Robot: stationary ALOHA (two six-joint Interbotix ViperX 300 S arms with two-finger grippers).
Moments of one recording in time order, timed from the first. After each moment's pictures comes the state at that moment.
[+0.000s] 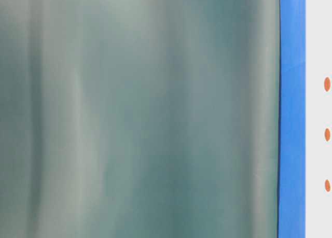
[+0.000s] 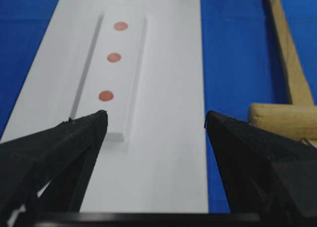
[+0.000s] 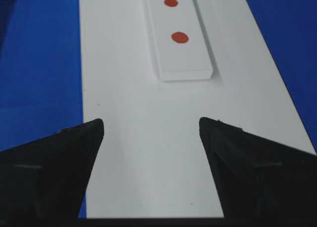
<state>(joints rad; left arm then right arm) 0.07 -1.04 1.34 -0.02 0.01 0.07 0.32 -0.93 1.37 1.61 -0.50 -1.31</state>
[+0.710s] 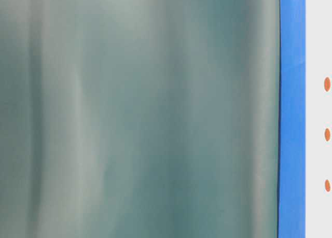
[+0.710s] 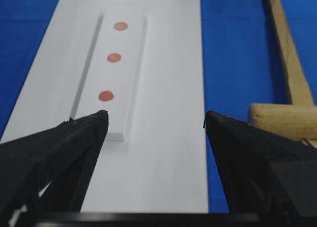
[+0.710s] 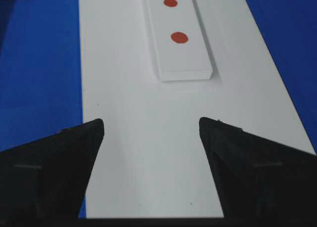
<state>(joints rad) 0.07 -1.04 1.34 -0.02 0.01 0.07 0.32 -0.93 1.37 1.61 -0.50 -1.31</state>
